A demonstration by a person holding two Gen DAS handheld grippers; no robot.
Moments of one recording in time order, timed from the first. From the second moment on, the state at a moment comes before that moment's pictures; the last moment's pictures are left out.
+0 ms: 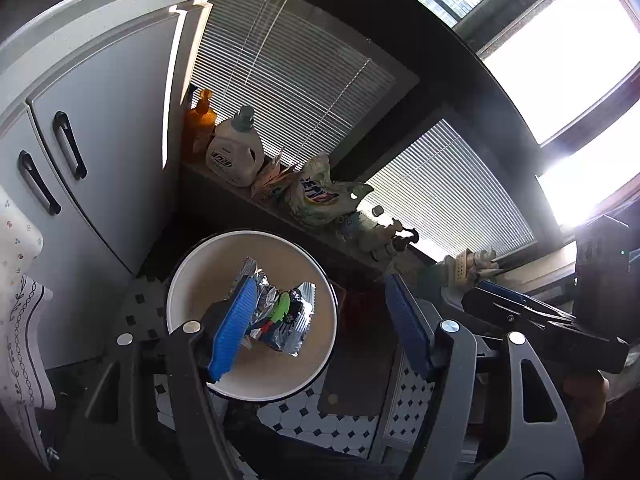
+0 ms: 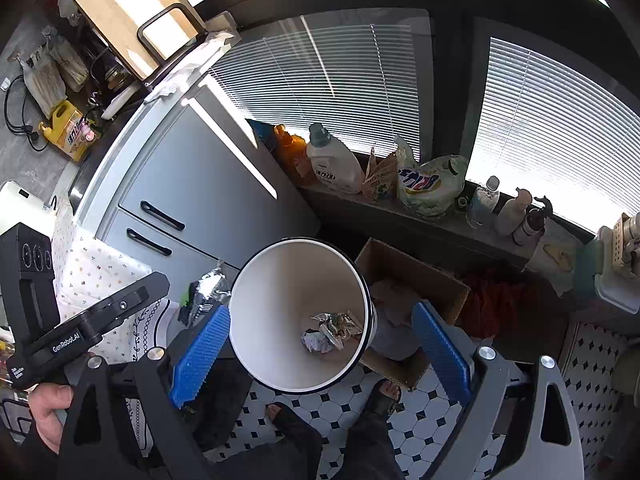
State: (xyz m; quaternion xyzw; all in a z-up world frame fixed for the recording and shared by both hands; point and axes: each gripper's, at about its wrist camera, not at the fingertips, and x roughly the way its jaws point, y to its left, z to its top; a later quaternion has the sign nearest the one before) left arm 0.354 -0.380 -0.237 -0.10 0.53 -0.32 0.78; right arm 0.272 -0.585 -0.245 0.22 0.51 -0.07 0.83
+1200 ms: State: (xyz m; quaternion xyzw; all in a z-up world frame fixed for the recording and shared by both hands) left arm 0.295 -0.010 -0.136 -0.18 0.39 -0.01 0.90; right arm 0.360 -0.298 -0.152 0.09 0.39 0.08 0.91
